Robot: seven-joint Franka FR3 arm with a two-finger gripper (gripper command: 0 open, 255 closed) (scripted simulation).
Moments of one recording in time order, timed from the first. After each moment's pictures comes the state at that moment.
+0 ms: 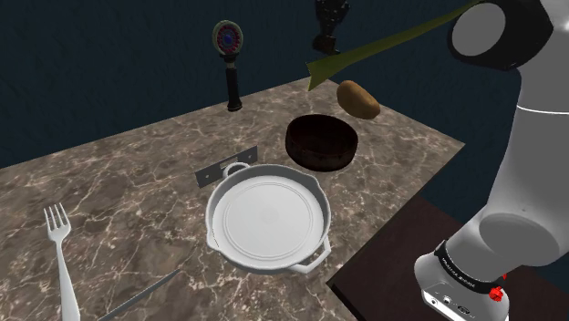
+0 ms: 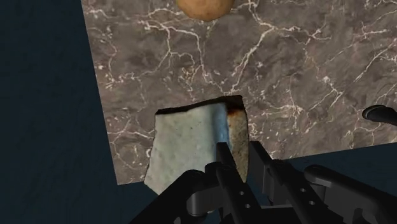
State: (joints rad) arm -0.09 0.41 -0.16 -0.98 0.19 1.38 -0.15
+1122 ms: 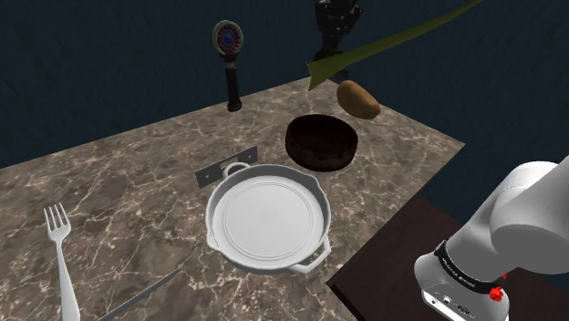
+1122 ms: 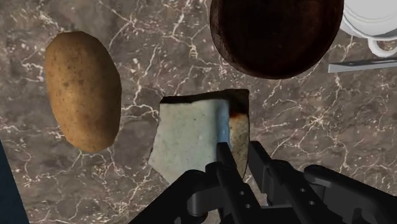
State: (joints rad) arm 0.11 -0.19 -0.03 -1.71 0.11 1.55 0.12
